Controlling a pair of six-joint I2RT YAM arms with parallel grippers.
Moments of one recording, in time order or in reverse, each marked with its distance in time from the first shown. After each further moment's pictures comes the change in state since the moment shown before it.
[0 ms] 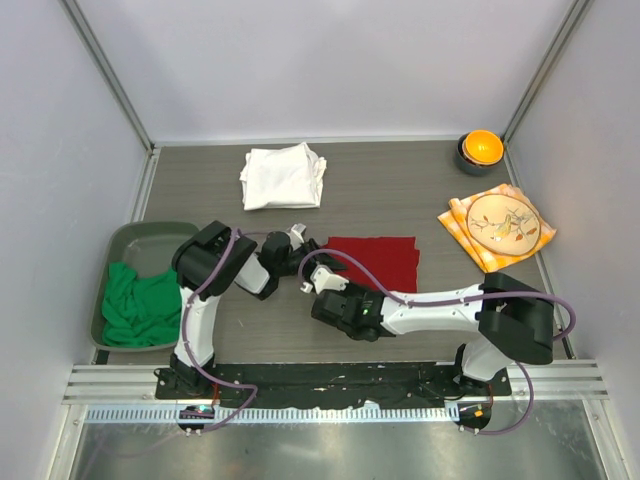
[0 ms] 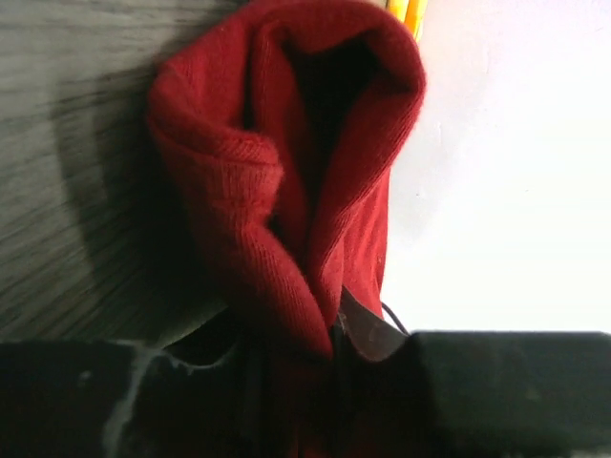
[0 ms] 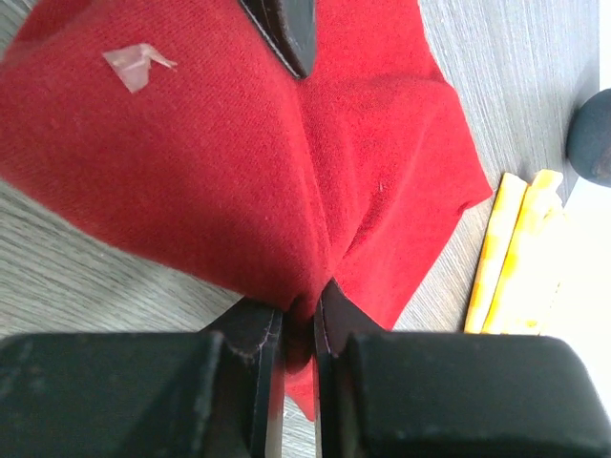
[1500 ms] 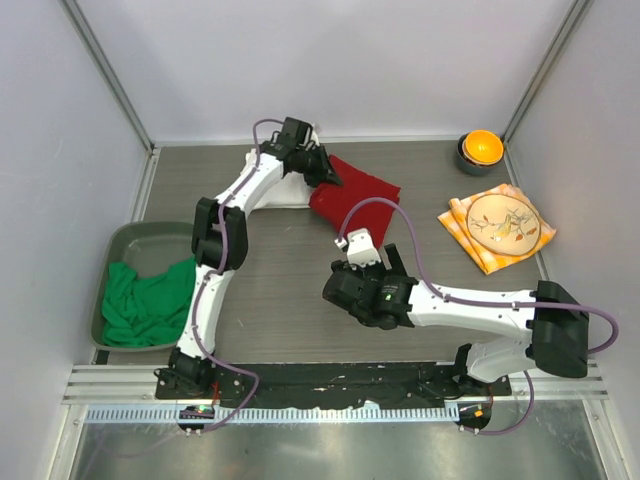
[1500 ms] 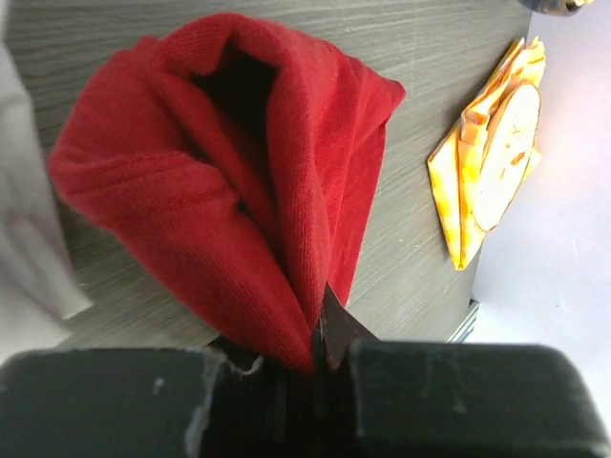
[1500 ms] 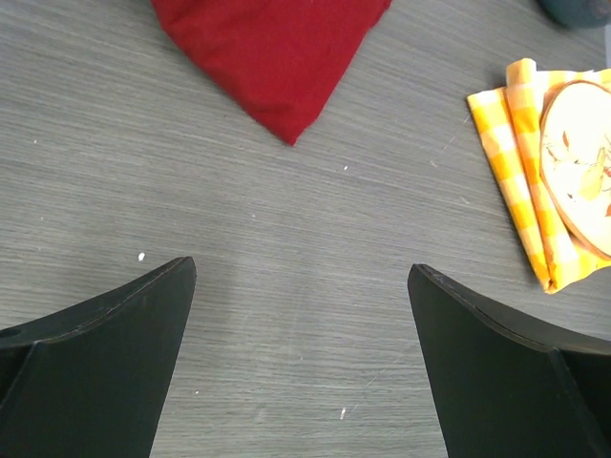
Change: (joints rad) left arm 0.148 0.327 1.556 -1.652 -0.104 0.741; right arm -0.050 -0.189 0.103 -0.198 0.199 0.527
